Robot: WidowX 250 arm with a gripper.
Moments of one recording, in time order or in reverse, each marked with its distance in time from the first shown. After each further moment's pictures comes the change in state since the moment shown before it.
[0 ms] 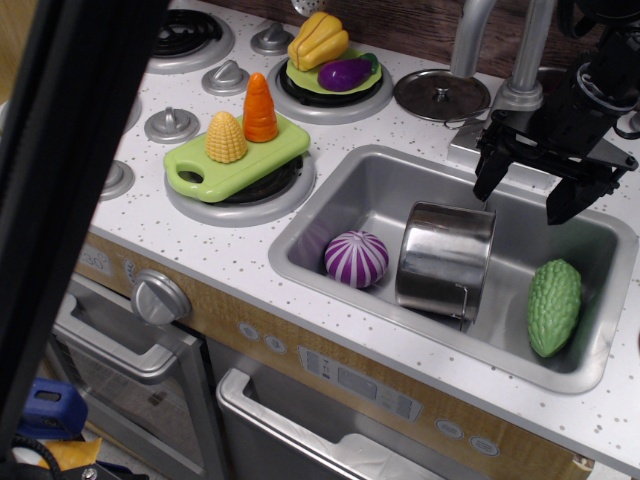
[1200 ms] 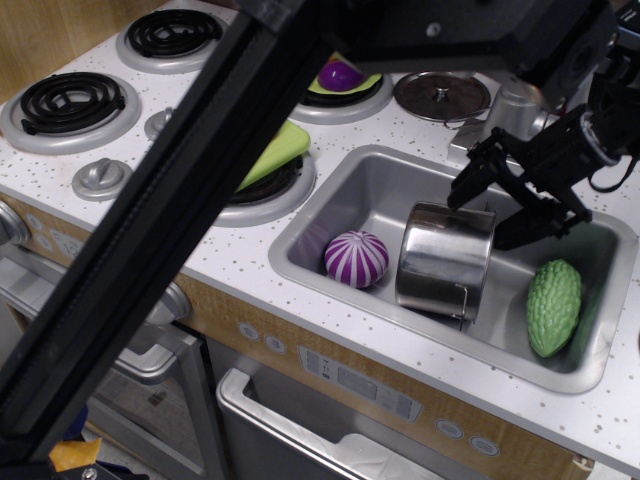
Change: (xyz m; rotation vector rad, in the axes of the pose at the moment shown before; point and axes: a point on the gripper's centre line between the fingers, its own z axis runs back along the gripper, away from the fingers) arm -0.004 0.011 -0.042 0.364 0.088 -0.156
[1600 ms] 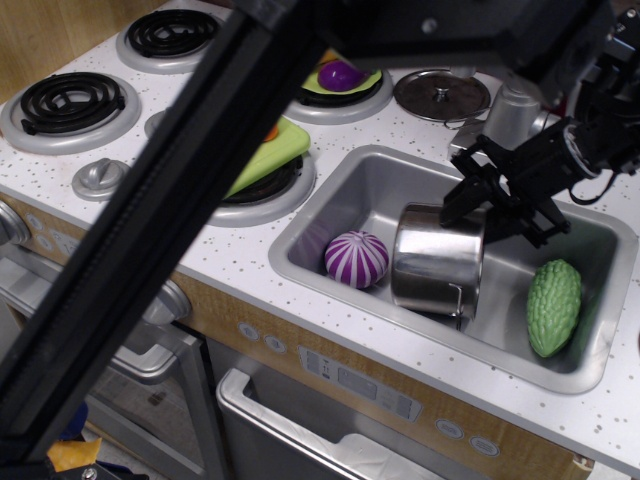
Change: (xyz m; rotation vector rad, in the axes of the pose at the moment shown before) arm -0.002 0.011 -0.009 0.018 0.009 -0.006
